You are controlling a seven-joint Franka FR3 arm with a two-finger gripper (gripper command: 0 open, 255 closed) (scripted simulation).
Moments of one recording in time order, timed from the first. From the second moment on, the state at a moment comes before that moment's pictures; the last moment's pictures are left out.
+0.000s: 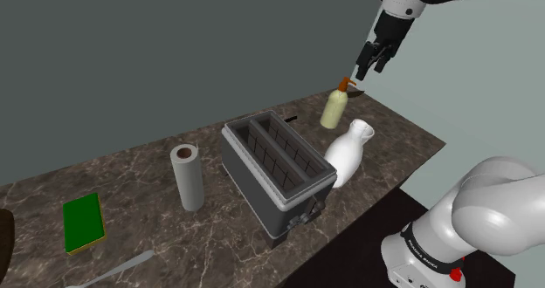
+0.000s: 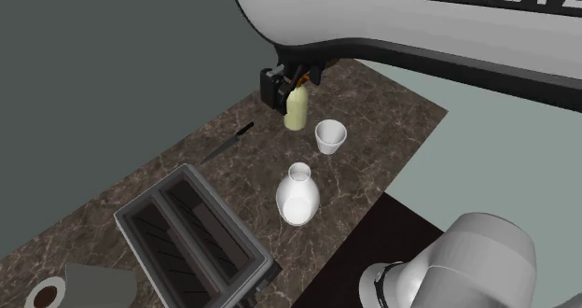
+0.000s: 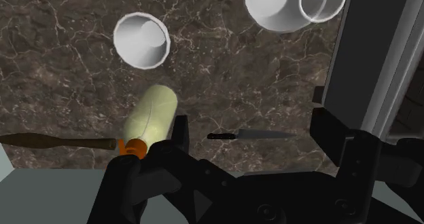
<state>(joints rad) -0.01 -0.59 -0.13 -2.31 -0.14 1.77 -0.06</state>
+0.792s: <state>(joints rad) -0.05 -0.20 -0.33 -2.14 -0.07 1.99 -0.25</state>
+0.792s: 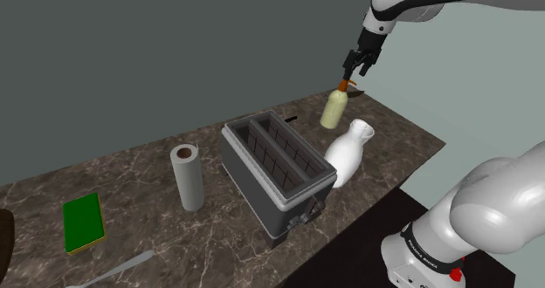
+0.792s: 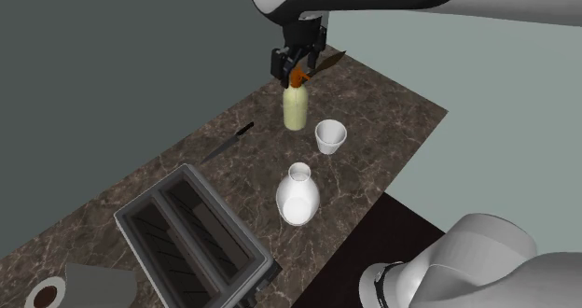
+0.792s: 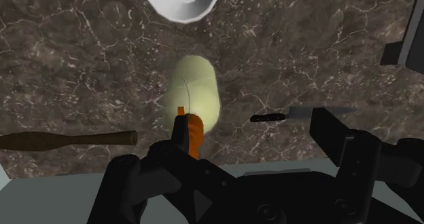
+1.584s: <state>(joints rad) -0.08 0.06 -0.39 -2.02 0.06 2.10 -0.39</state>
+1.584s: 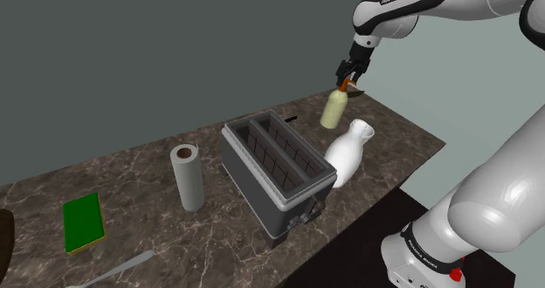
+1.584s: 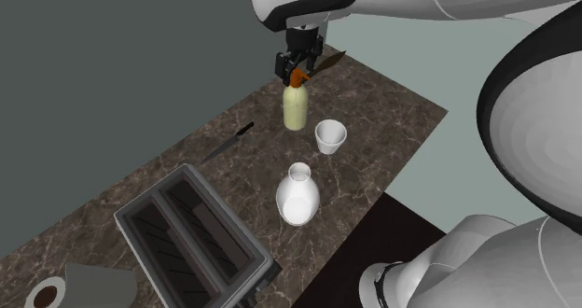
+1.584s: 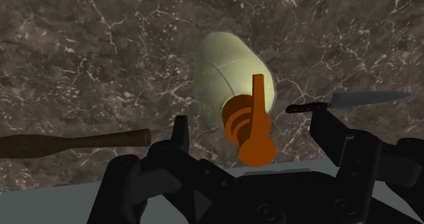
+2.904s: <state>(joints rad) -0.08 0.07 -0.39 -2.04 0.07 2.13 -0.39</state>
